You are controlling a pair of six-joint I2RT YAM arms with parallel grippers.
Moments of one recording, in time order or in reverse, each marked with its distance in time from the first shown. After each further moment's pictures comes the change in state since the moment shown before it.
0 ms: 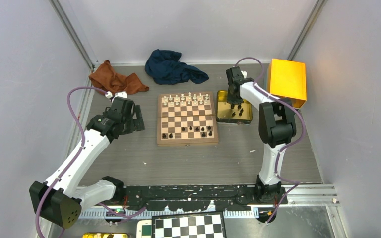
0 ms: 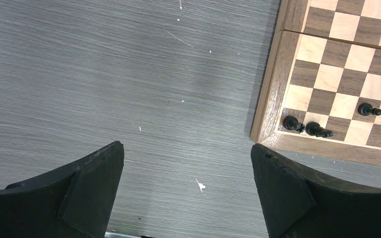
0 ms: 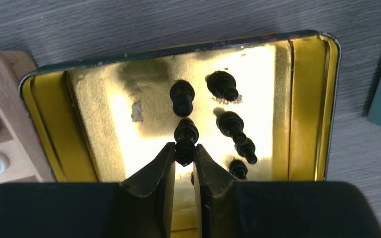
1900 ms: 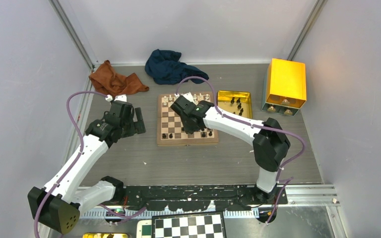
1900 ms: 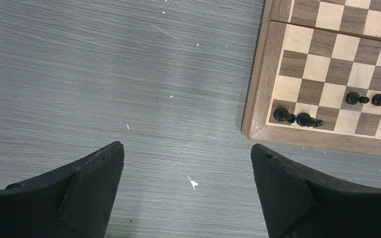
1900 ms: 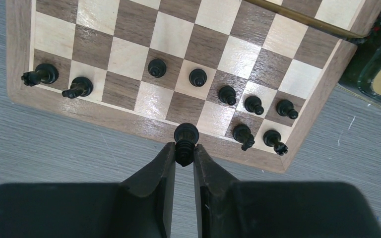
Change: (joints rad) left arm 0.000 -0.057 -0.064 0.045 0.055 -0.003; right arm 0.666 -0.214 -0.037 -0.235 0.035 0.112
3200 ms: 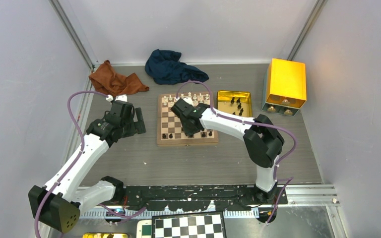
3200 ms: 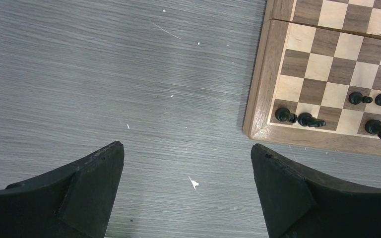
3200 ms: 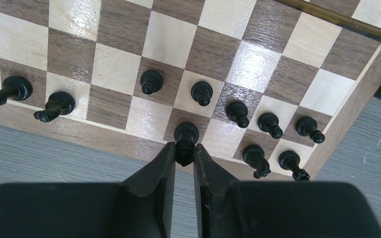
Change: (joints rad) left arm 0.000 0.011 0.000 0.000 -0.001 0.000; right arm -0.023 0.079 -0.052 0.089 -0.041 -0.002
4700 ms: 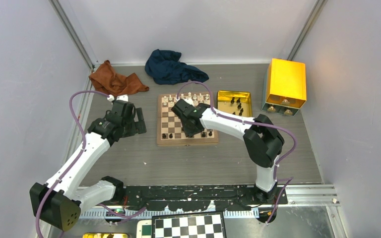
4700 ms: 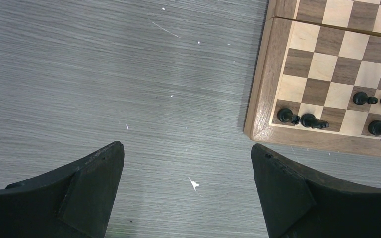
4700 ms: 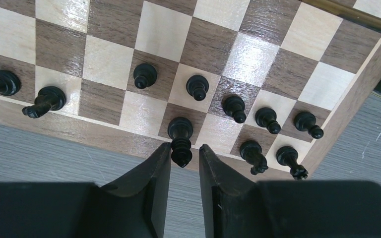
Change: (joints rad) left arm 0.000 0.019 -0.002 0.008 0.002 0.001; right arm -0.005 0.000 -0.008 -0.013 -0.008 -0.001
